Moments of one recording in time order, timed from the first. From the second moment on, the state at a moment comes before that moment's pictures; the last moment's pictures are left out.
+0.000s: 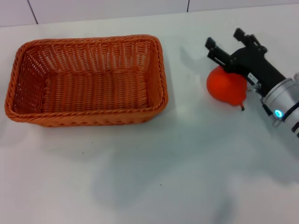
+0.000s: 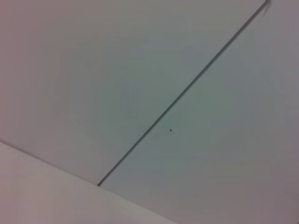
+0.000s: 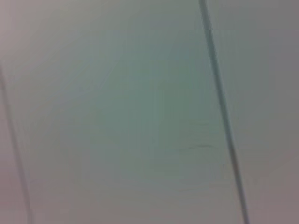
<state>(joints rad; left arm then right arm) -0.46 -2.14 0.28 0.97 2.06 1.31 -2.12 0.47 2.11 -1.73 -0.12 -0.03 -1.15 -2.63</state>
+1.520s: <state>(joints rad) -0.47 -2.14 0.29 0.98 2.04 1.25 -2.09 0.42 2.12 -1.74 -0.10 -0.11 -1.03 -2.54</state>
